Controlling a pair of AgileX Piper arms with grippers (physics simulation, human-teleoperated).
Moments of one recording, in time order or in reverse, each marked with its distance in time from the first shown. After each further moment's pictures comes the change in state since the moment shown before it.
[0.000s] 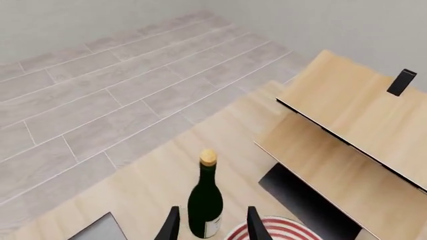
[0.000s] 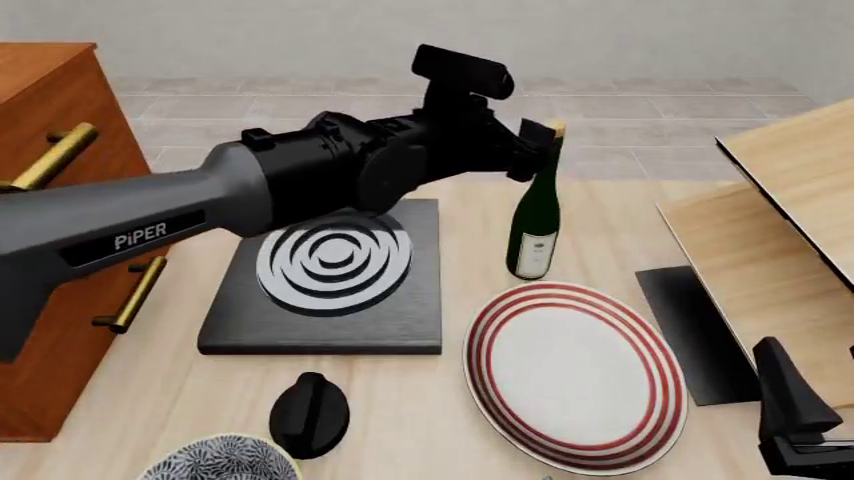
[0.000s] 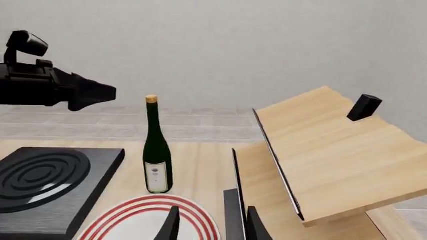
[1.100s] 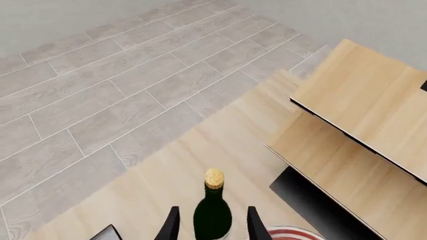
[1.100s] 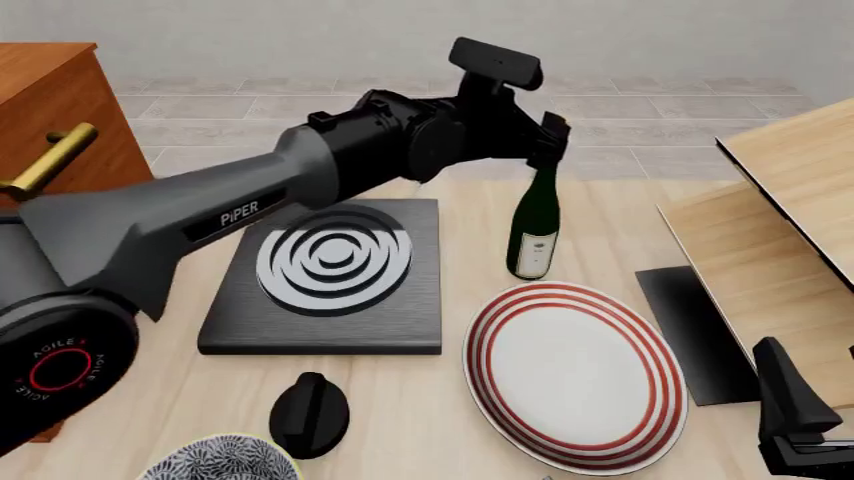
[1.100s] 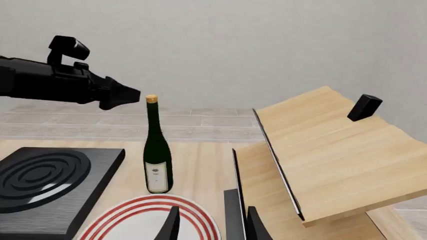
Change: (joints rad) left arm 0.011 0.198 -0.304 0.175 0.037; right arm 0.001 0.000 0.000 0.000 0.000
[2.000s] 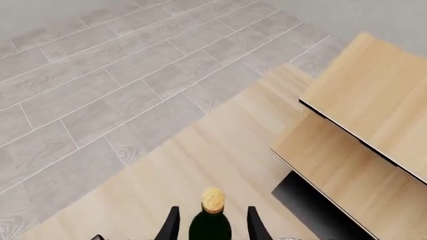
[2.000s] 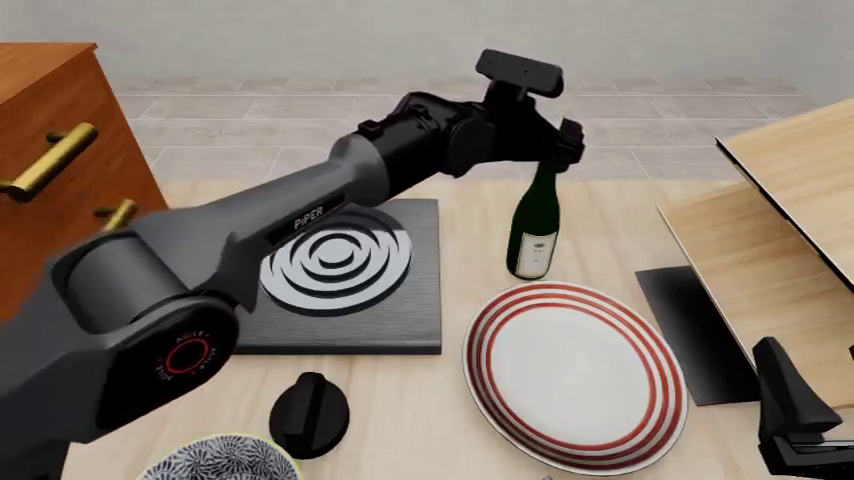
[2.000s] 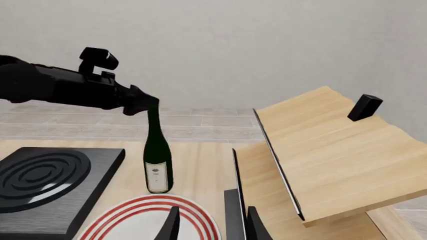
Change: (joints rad) left arm -0.002 0.196 -0.279 0.132 -0.018; right arm 0.001 0.000 0.000 -0.001 0.000
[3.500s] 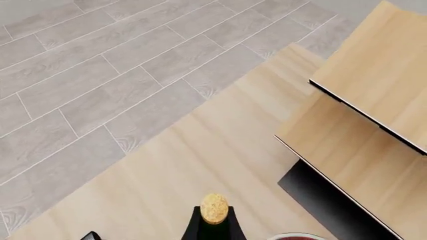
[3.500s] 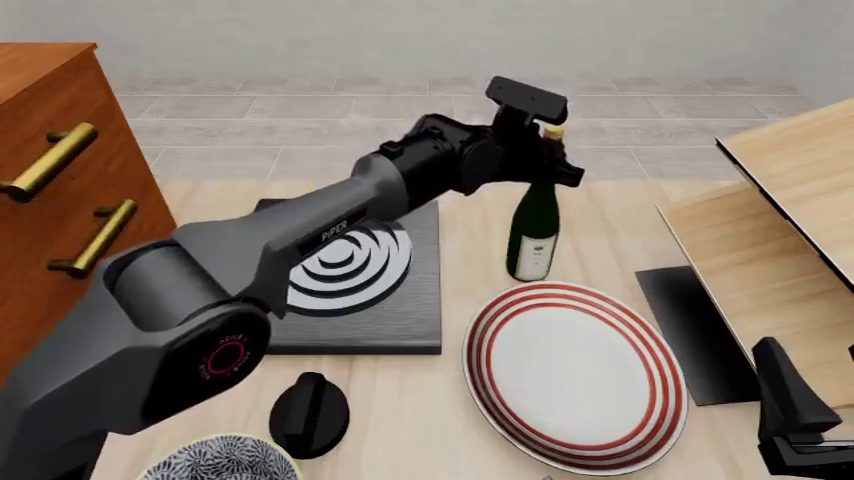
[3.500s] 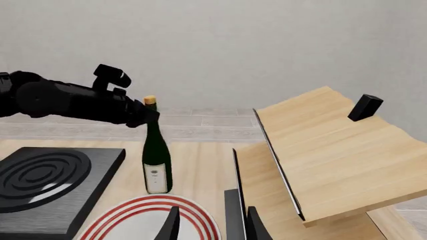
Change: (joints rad) left arm -0.004 0.085 -0.053 0.025 0.010; right arm 0.001 0.001 0.000 -0.002 0.000
